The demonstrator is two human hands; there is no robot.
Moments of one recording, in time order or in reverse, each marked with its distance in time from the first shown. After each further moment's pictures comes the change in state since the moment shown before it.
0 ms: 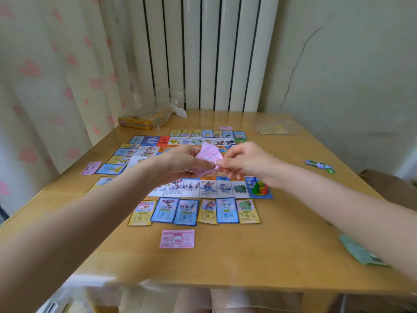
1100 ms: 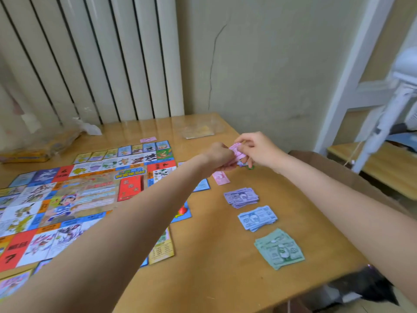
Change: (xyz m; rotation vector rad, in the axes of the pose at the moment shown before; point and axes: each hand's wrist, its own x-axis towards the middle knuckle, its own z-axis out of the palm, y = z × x) left_hand 0.140 0.066 0.221 0.166 -0.190 0.064; right_hand -0.017 0.090 -0.193 -0.292 0.481 0.009
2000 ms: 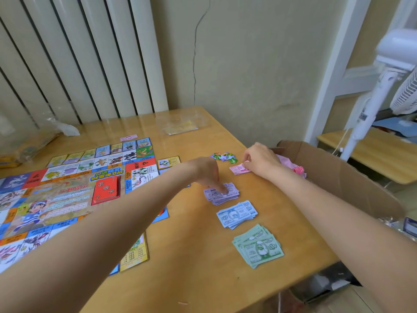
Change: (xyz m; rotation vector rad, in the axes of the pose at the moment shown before) left_hand 0.008 -0.014 0.018 1.175 -0.251 0.018; right_hand 0.003 0.076 -0.013 -0.632 0.030 0.175
